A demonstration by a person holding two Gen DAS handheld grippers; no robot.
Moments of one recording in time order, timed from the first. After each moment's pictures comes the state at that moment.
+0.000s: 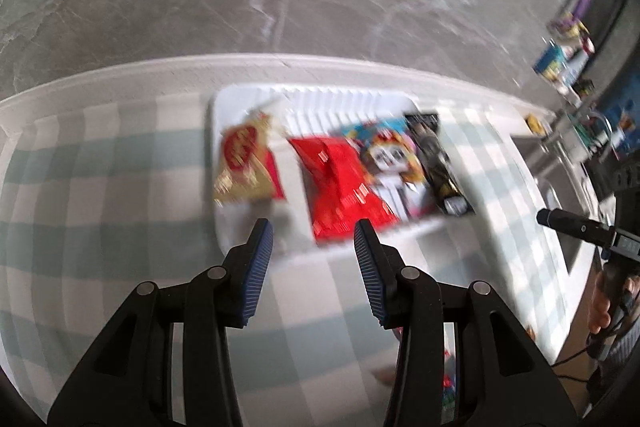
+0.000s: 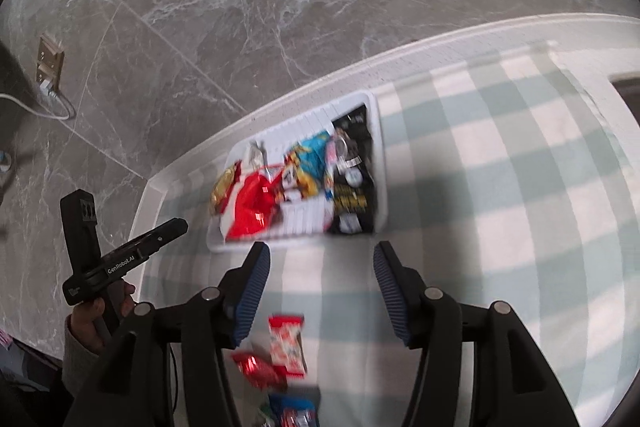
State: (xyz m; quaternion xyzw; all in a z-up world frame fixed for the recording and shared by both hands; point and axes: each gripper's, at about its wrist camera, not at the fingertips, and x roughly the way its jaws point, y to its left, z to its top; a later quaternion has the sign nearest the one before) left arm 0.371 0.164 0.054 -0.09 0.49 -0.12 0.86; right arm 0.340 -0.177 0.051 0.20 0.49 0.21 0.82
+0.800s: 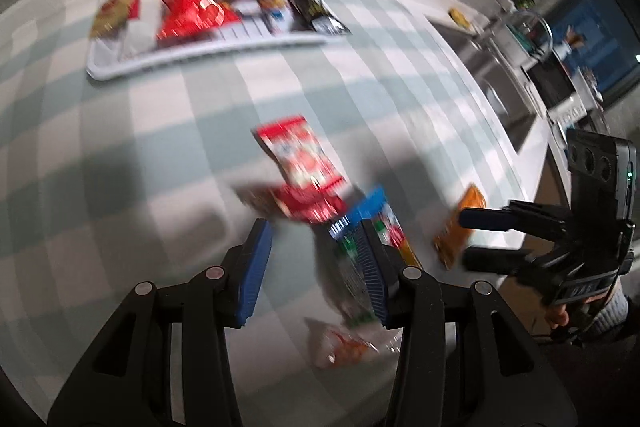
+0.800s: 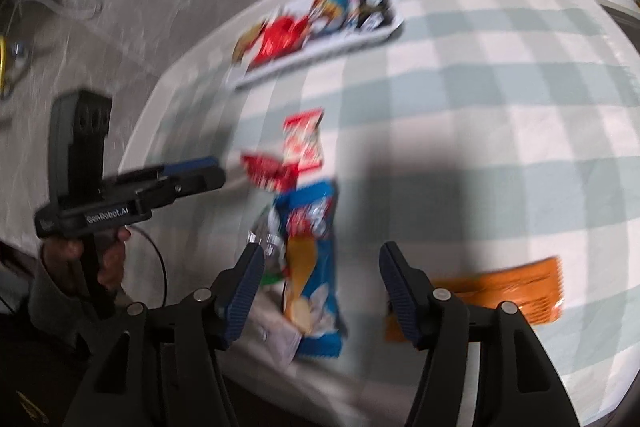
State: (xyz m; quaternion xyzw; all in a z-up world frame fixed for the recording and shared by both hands) left arm 0.230 0.078 0.011 -0.06 0.57 -0.25 0.78; right arm 0.184 -0.139 0.006 0.14 0.57 0.26 0.77
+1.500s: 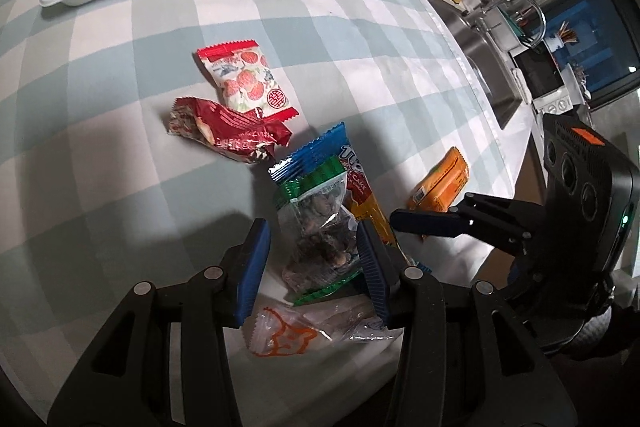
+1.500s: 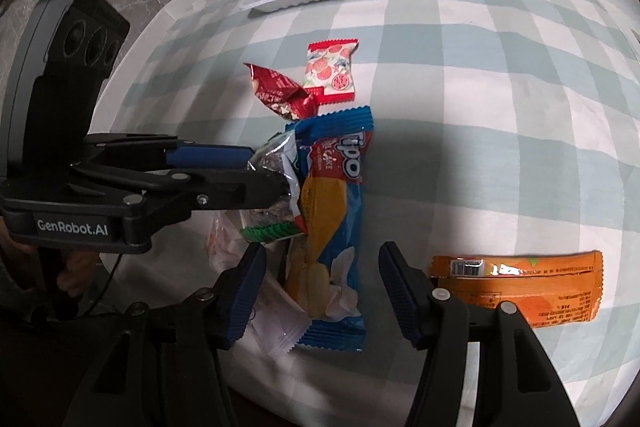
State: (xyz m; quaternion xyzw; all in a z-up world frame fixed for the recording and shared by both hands) left arm 0.214 0.046 -0.029 -0.10 0.62 -0.27 0.73; right arm 0.172 -0.096 -0.025 0.04 0.60 0.27 0.75
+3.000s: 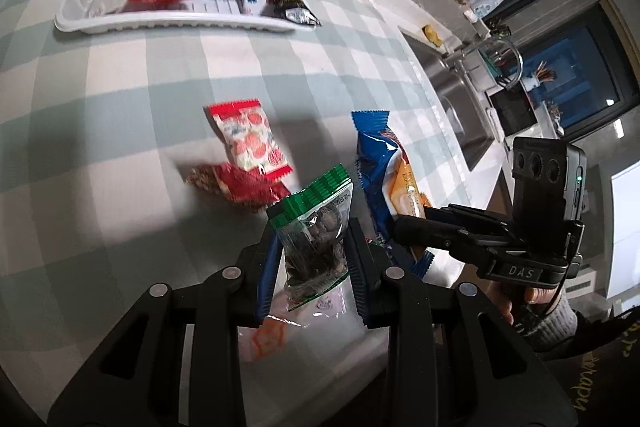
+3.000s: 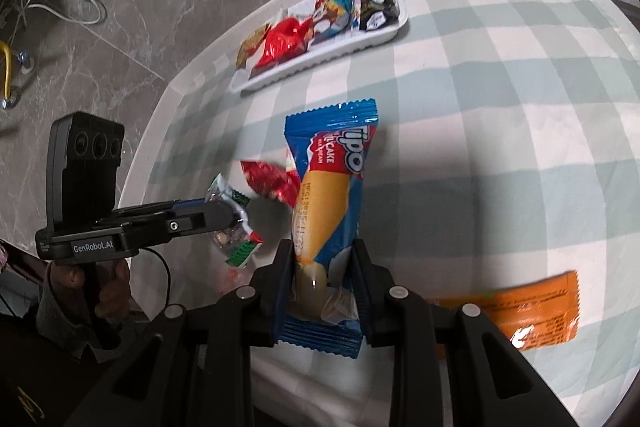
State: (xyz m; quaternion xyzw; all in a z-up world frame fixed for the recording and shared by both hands) left arm 0.232 0.086 0.005 -0.16 0.57 -0.30 0.75; right arm 0.205 -0.154 0.005 0.18 0.55 0.26 0.77
